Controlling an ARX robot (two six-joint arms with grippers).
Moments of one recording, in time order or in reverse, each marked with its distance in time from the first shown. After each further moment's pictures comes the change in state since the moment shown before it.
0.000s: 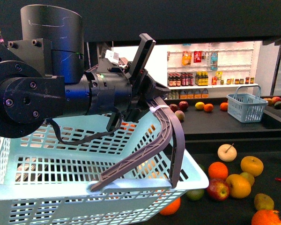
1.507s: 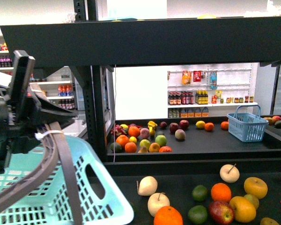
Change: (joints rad) left arm 0.266 -0.299 -0.323 -0.039 0.078 -0.008; right arm 0.129 -1.854 -0.668 -0.497 0.222 0.064
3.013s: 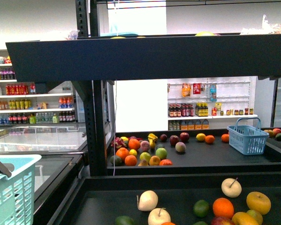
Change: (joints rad) left arm 0.498 0.130 0.146 -0.006 -0.306 -0.248; right arm 0.000 0.000 0.000 0.000 0.000 0.000
